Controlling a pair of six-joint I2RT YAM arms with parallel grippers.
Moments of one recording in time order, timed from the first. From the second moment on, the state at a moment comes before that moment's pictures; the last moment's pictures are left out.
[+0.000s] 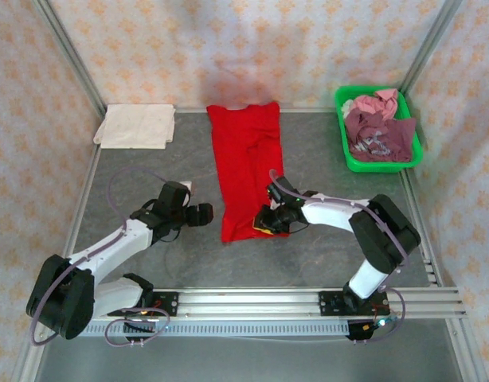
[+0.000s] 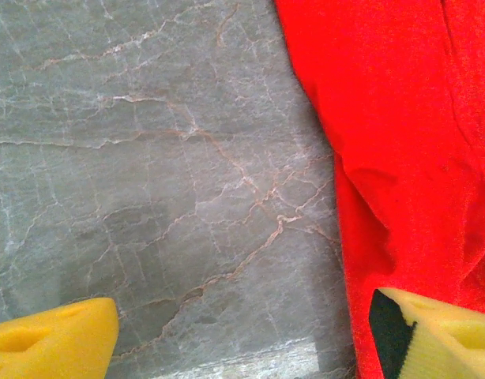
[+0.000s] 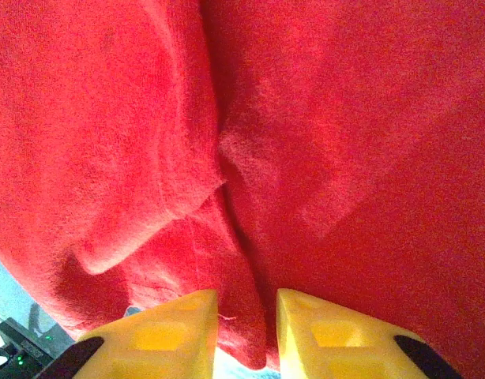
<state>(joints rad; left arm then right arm) -0.39 1.16 0.57 -0.32 0.05 -0.49 0.68 1.66 0.84 -0.31 -0.40 0.90</state>
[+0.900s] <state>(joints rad) -0.39 1.15 0.55 -0.31 0.01 -0.49 0.69 1.45 0.92 -0.41 -0.45 0.95</state>
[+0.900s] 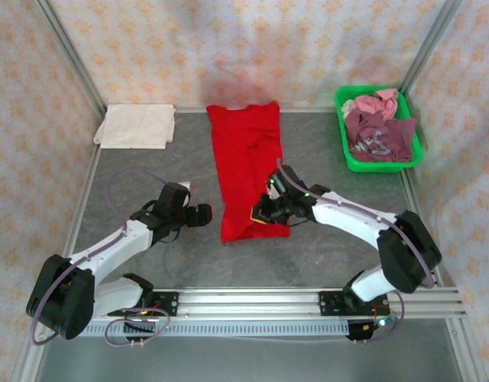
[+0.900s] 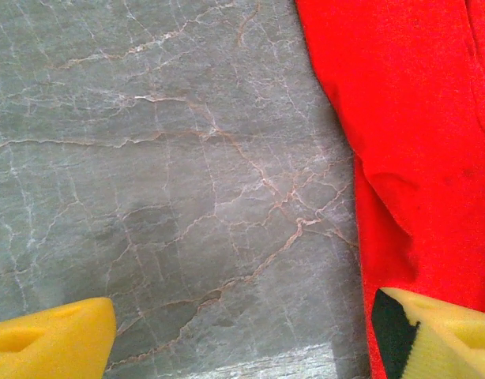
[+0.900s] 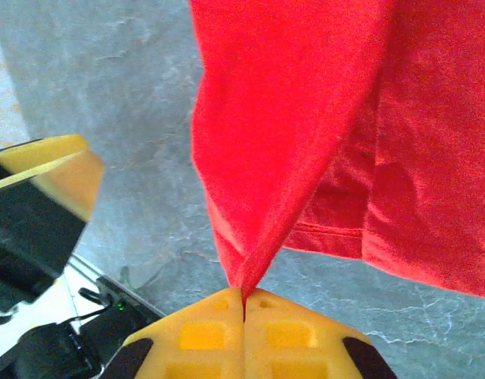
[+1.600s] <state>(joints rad) -0.39 1.10 0.53 -0.31 -0.01 -0.49 0.69 1.47 0.70 -0.38 -0.41 0.95</state>
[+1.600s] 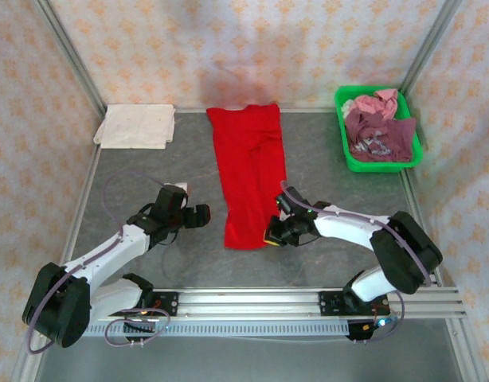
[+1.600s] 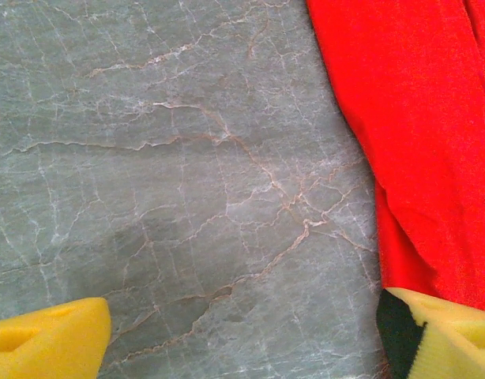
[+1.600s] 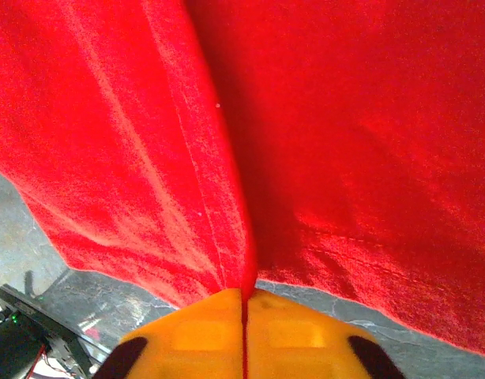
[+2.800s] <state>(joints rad) -0.26 2.42 2.13 -0.51 -0.03 -0.49 0.30 2.52 2.31 -0.56 -0.18 0.67</state>
